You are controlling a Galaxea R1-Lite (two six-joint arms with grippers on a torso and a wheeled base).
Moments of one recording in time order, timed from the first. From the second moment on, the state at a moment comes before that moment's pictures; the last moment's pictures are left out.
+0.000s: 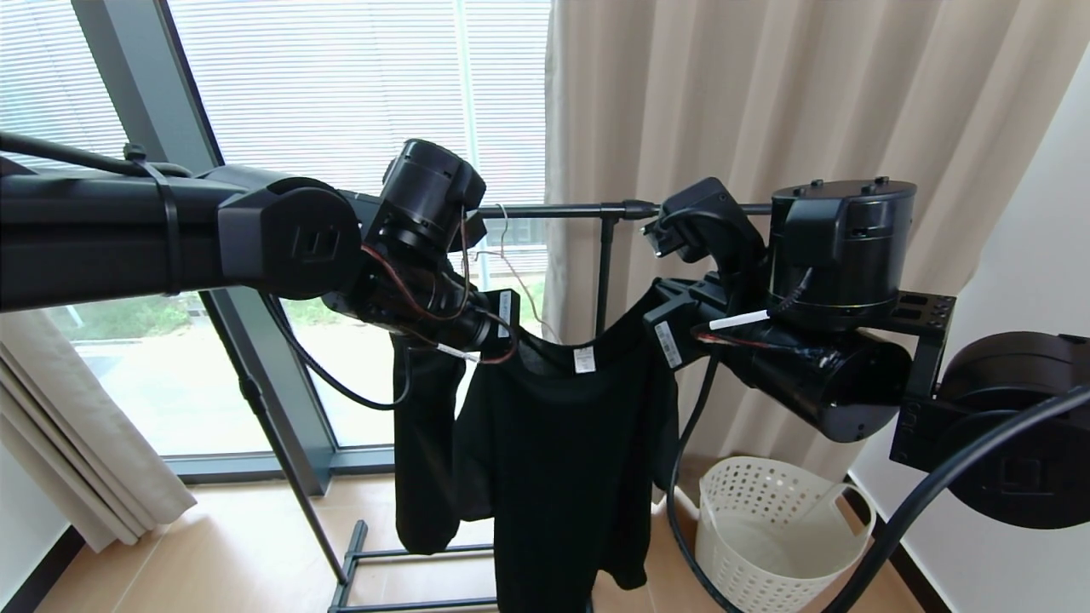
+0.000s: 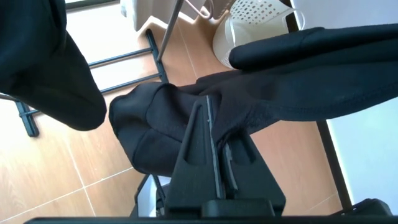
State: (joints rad) left arm -0.55 1.98 -1.68 0.49 -0.01 -0.36; right arm 0.74 1.77 -1.08 -0.45 -0.53 -0.23
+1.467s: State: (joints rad) left arm -0.51 1.99 -1.65 0.33 0.04 -0.24; right arm 0.70 1.78 -1.09 -0.45 -0.53 -0.23
